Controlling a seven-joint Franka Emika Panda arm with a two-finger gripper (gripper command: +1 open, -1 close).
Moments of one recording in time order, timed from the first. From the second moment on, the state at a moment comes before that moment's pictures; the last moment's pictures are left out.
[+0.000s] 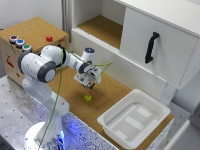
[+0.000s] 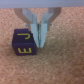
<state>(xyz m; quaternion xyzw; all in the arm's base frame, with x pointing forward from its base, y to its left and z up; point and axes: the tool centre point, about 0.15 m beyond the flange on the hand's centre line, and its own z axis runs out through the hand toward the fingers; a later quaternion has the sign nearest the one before) 0.374 0.057 0.212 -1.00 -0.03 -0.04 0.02</state>
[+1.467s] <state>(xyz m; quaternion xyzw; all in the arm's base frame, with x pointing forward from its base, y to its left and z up) 0.393 0.126 0.245 -1.00 0.02 -0.05 0.03</state>
